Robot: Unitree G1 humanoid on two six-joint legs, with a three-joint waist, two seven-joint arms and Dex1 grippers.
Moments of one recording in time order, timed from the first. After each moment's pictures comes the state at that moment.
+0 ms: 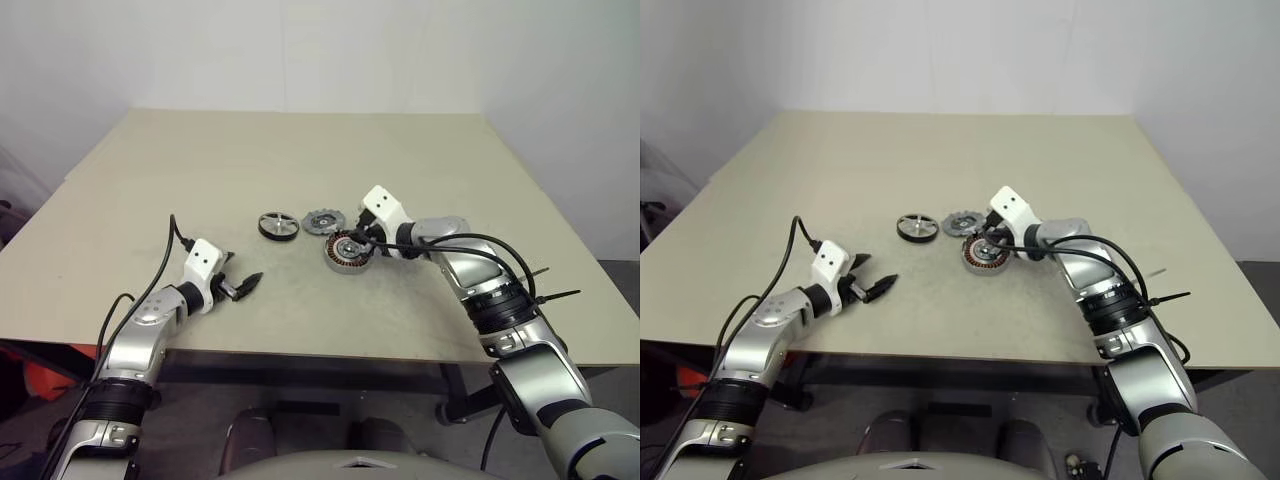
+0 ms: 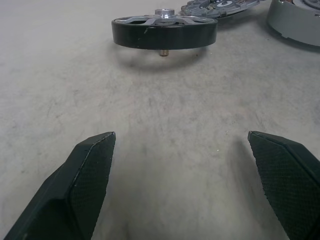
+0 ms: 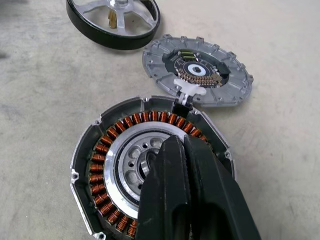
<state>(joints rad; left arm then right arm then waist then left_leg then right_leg) -0.18 0.43 0.01 0.15 -0.19 0.22 -0.67 -0.67 -0.43 0.28 0.17 0.05 0.75 0.76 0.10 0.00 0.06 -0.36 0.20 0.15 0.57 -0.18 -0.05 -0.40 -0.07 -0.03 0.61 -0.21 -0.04</state>
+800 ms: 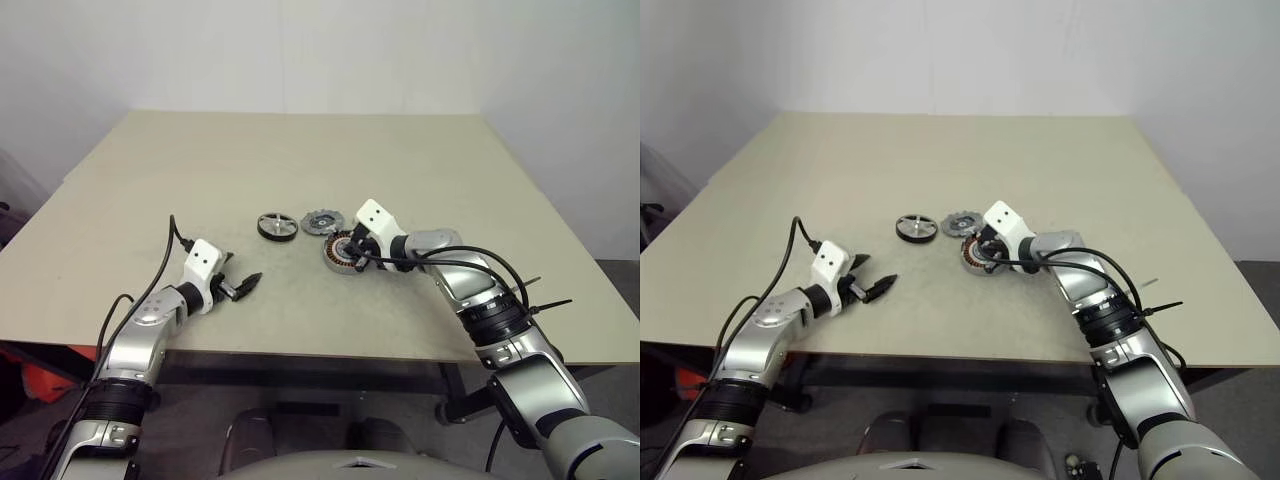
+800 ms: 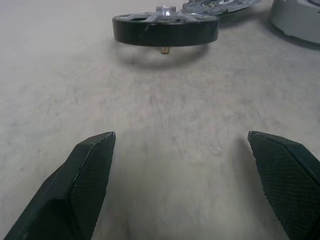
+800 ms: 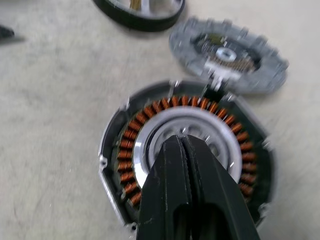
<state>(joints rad) -0.18 0.43 0.01 0.17 -0.19 0.22 -0.66 -0.65 -0.41 0.31 0.13 0.04 0.77 0.76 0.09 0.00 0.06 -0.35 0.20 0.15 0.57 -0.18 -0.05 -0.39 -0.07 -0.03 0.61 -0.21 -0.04</state>
